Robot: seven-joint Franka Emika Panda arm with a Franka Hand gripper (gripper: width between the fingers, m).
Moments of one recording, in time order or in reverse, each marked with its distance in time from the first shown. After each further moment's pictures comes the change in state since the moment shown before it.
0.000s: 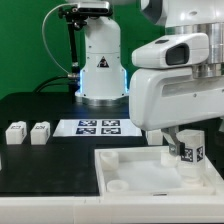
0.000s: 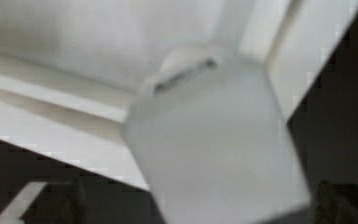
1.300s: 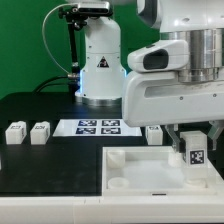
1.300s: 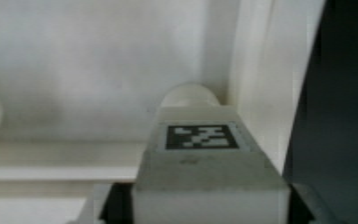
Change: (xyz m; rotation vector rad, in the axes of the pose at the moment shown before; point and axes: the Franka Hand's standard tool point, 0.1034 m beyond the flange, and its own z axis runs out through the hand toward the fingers) arm 0.002 0.002 0.005 0.004 -0.012 0.674
